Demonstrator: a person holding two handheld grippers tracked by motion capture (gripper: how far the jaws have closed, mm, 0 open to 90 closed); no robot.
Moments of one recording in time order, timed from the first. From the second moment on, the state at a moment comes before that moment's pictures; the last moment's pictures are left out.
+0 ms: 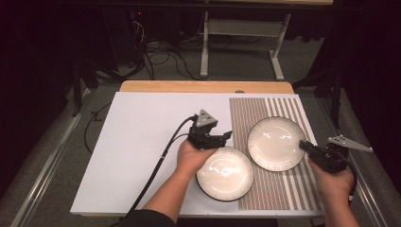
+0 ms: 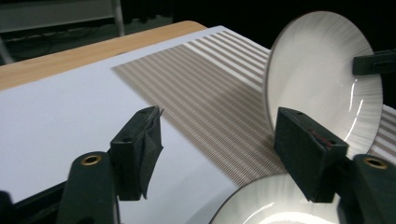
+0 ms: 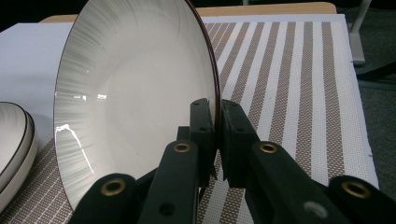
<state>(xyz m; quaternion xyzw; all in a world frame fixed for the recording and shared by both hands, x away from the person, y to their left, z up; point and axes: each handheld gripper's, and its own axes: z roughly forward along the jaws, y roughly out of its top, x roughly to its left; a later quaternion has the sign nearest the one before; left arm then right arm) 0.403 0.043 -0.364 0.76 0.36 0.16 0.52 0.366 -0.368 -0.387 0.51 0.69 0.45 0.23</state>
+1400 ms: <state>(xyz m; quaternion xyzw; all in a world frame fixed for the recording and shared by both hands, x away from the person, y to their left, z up) 0.312 0.230 -0.393 0.71 0.42 0.23 0.52 0.402 -0.354 -0.383 0.55 0.70 0.41 0.19</state>
